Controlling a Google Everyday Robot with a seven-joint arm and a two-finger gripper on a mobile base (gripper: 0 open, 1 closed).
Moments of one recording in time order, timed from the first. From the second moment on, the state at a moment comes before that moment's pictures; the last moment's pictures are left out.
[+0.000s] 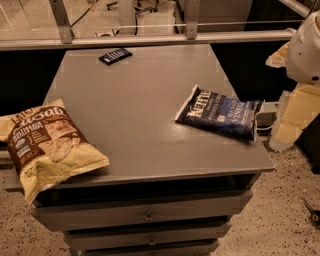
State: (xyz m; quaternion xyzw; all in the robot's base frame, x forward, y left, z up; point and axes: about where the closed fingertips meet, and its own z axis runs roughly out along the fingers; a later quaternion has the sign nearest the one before) arm 0.438 -0.217 0.976 -0.60 0.78 -0.03 0.16
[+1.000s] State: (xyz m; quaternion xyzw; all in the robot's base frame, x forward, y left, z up) arm 0.474 -0.211 0.932 -0.61 0.76 -0.05 0.20
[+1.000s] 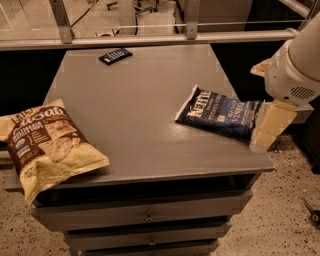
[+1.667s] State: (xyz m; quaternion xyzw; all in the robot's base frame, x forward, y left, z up) arm 0.543 -0.218 0.879 -0.59 0.77 -0.03 0.23
